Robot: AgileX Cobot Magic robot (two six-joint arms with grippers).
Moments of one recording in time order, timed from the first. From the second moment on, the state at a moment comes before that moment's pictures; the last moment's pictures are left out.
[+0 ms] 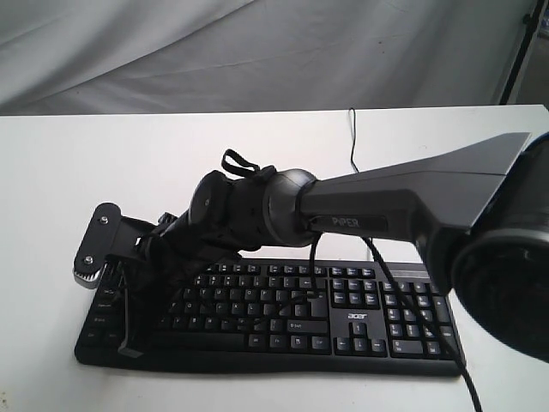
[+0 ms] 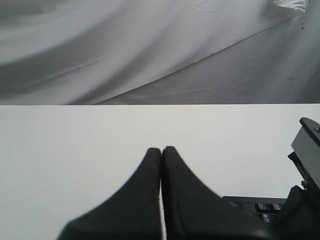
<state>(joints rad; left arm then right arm) 0.01 0.00 -0.01 -0.10 0.22 0.09 0.60 2.29 -1.58 0.86 0.47 -1.36</state>
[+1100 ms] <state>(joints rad) 0.01 0.00 -0.01 -0.10 0.22 0.09 0.56 2.14 -1.57 0.70 0.60 -1.26</state>
